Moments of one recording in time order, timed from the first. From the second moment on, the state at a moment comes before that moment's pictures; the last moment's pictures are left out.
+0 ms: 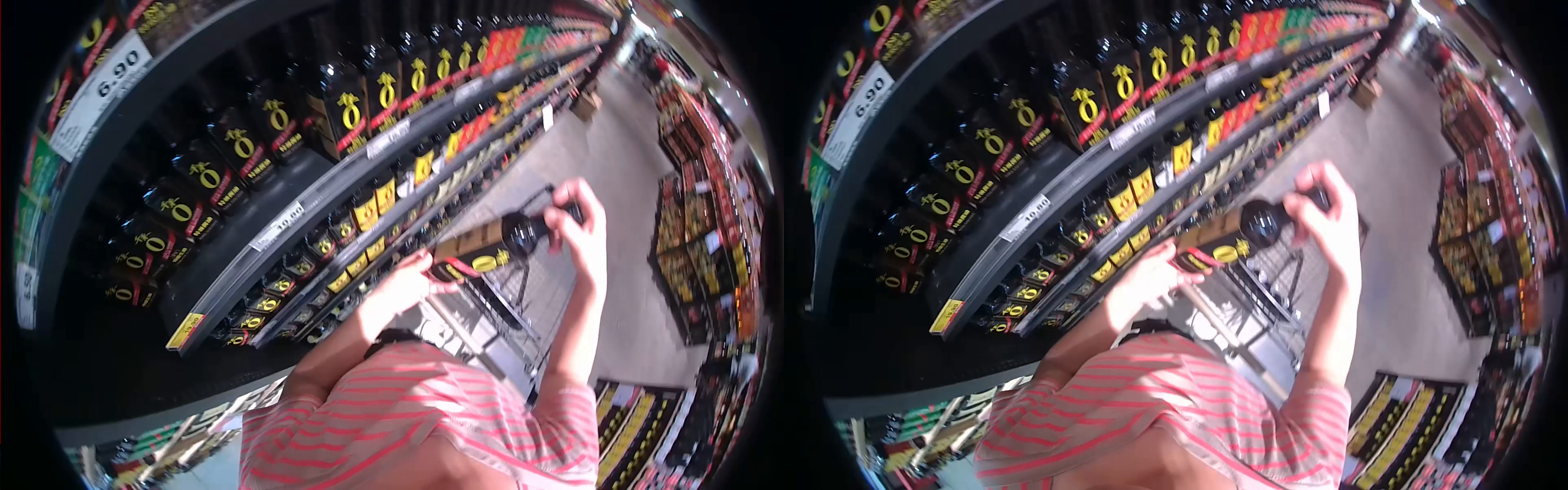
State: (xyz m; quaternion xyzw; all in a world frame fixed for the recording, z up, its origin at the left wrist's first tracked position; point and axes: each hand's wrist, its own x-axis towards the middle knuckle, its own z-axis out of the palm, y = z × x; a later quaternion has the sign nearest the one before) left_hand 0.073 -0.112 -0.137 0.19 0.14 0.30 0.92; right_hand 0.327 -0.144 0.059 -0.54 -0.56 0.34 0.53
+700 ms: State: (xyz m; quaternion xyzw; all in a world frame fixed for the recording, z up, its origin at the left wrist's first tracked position) left_hand 0.015 -0.138 -0.071 0.35 0.09 0.47 0.81; right_hand 0.245 -0.114 0.073 -0.45 -0.57 0.31 0.61
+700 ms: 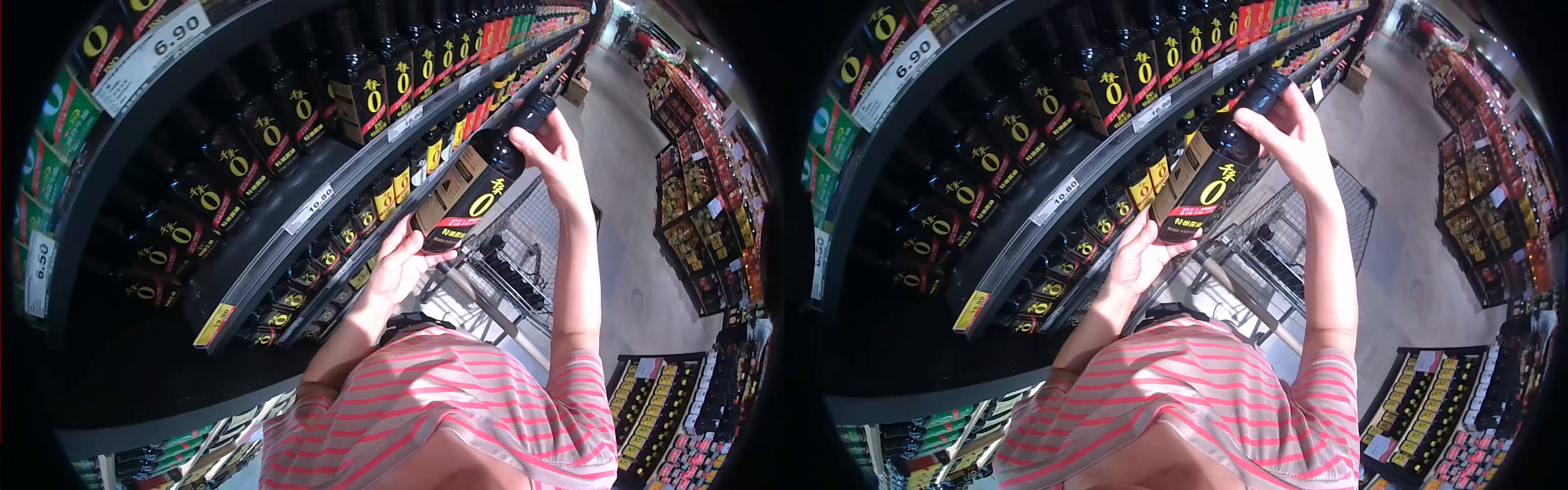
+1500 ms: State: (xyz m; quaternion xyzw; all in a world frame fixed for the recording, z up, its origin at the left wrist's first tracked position) left_hand -0.045 -0.133 -0.002 0.44 0.09 0.65 0.62; right_hand 0.200 -0.131 0.110 -0.23 -0.61 0.37 0.66
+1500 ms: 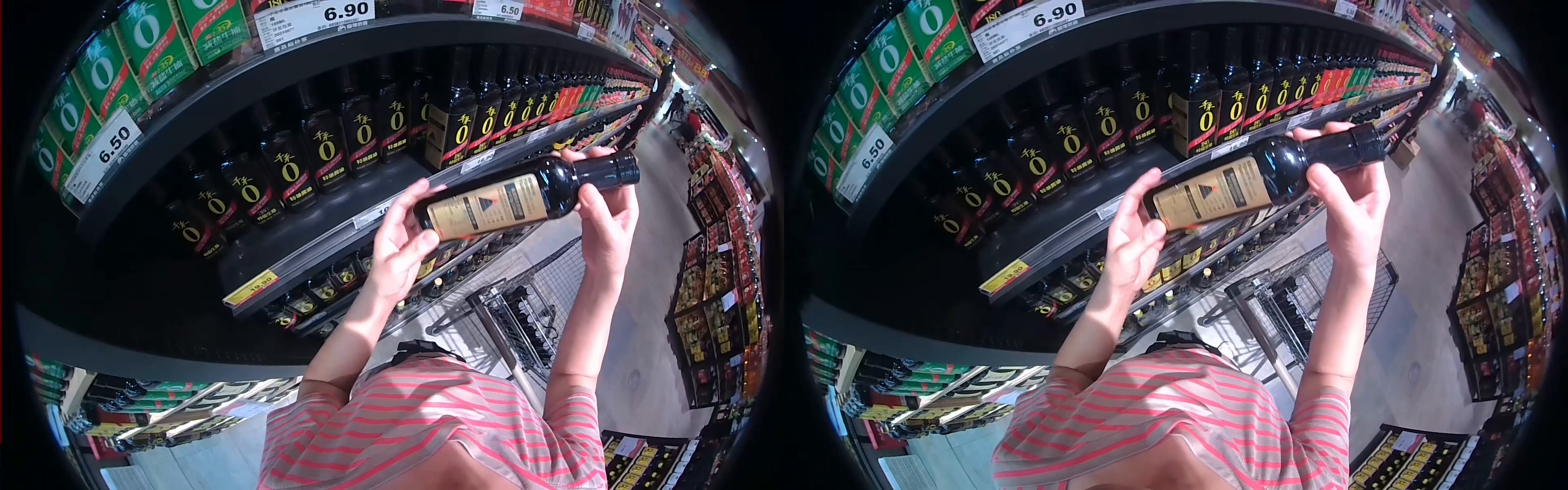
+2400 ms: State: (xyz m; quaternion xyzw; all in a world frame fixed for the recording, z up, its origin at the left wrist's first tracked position) left_hand -0.069 -0.085 0.007 0.31 0.15 0.70 0.62; right_hand 0.078 0.000 0.142 -0.40 -0.81 0.04 0.42
